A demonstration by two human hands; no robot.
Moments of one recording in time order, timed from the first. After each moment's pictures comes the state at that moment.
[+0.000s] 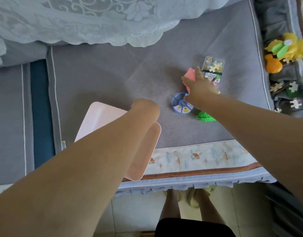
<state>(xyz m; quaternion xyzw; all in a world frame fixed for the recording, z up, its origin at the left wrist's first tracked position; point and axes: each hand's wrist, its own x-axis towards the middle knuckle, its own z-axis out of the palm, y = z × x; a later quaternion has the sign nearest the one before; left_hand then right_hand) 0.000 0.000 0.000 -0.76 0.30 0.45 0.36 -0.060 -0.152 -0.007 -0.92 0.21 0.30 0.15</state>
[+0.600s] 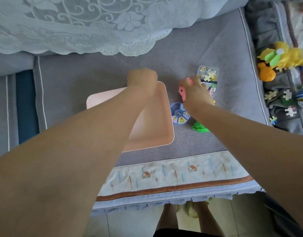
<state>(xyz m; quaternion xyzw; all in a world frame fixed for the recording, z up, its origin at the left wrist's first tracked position) 0.075 -0.047 0.005 -0.90 0.35 0.20 0.17 -0.052 -0.159 -0.028 -0.92 0.29 0.18 0.19</state>
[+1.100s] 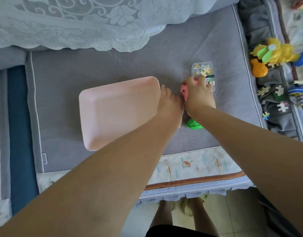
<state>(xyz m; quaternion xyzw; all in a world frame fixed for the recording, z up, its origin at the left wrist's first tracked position) -0.040 -0.073 -0.032 -0.84 0.46 0.20 0.22 -0.080 -0.164 -0.035 -0.92 0.33 0.12 0.20</state>
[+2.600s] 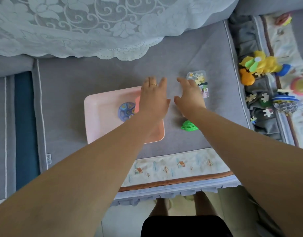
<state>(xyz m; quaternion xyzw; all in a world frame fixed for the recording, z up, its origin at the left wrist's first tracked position) -0.001 -0.047 0.012 -0.94 0.31 0.15 -0.06 -0.064 -0.155 0.008 -0.87 0.33 0.09 0.35</state>
